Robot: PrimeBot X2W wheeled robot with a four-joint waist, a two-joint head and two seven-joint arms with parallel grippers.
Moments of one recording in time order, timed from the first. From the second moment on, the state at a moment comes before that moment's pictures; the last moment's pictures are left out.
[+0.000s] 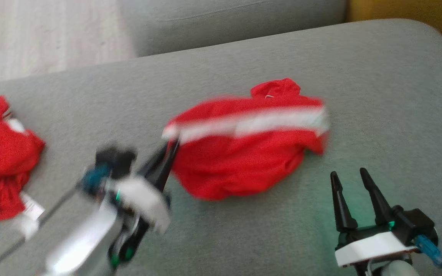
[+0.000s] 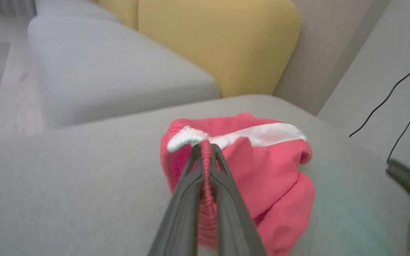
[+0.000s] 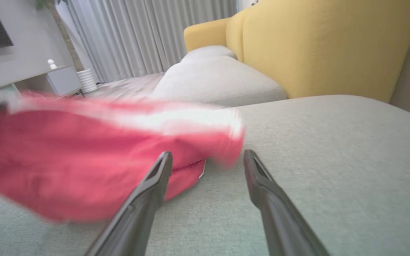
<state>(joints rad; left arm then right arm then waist) -0.53 0.38 -0.83 0.26 -0.82 -0.02 -0.02 0.06 -0.05 0.12 0.20 0.17 0.12 -0.26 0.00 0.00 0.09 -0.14</state>
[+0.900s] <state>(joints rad) -0.47 0.48 -0.82 0.25 -0.76 0.04 -0.11 -0.35 -0.10 0.28 0.71 0.37 0.12 -0.26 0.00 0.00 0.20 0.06</state>
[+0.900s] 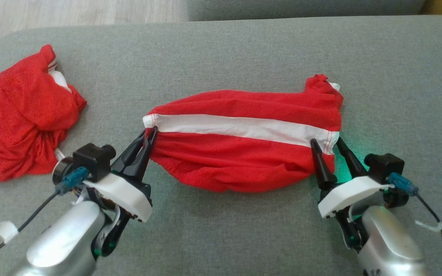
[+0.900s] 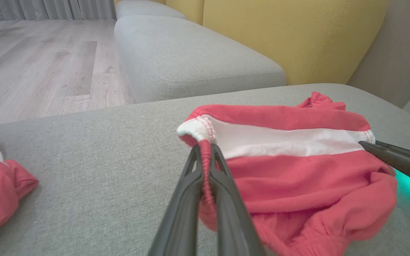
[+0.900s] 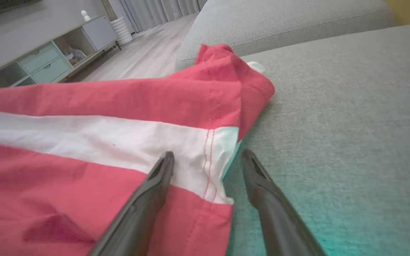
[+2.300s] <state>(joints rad) -0.93 0.32 -0.71 0.30 -0.35 -0.03 -0.26 -0.72 -0.42 0.03 0.17 0.42 0.12 -0.26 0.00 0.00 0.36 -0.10</state>
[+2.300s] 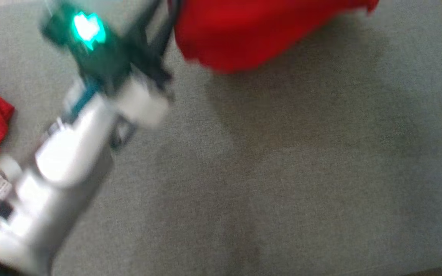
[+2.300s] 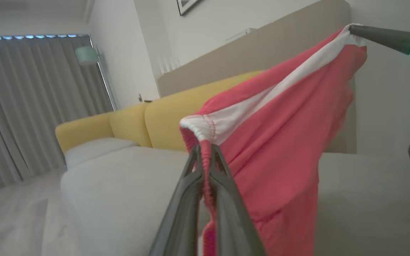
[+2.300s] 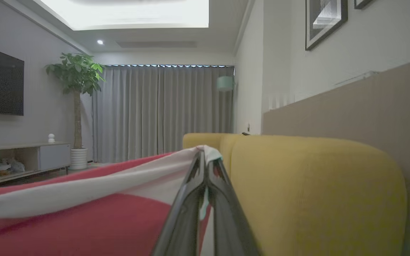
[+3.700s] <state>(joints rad) -0.52 0.07 -0.58 0.34 -0.30 -0.12 -0.26 -0.52 -0.55 0.21 0.26 0.38 0.12 0.13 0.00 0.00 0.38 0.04</state>
